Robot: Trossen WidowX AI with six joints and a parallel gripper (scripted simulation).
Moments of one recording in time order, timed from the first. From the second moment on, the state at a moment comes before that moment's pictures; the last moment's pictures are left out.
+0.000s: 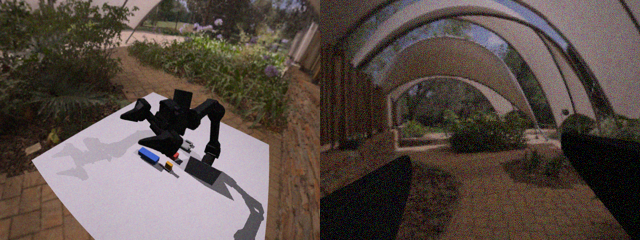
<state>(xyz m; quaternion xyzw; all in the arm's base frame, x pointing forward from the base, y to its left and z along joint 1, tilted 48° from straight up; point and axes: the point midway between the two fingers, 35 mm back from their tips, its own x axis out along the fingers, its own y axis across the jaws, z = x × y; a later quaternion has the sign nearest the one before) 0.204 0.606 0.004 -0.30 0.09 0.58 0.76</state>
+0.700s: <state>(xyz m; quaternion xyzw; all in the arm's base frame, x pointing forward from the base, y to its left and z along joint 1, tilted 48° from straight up) 0.325 0.271 -0.017 -0.23 0.56 0.03 0.79</state>
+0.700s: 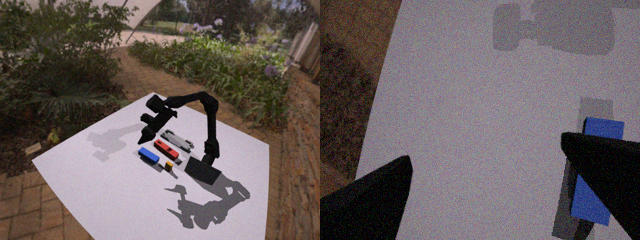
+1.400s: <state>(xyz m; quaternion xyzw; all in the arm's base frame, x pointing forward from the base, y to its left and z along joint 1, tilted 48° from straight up) 0.278 0.070 0.053 -0.22 0.61 -0.33 0.68</state>
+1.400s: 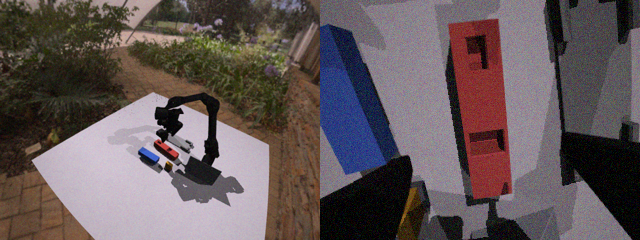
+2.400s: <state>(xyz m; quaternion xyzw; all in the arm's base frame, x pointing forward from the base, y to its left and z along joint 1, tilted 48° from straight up) 0.278 0.009 0.001 -0.22 0.61 -0.34 0.68</state>
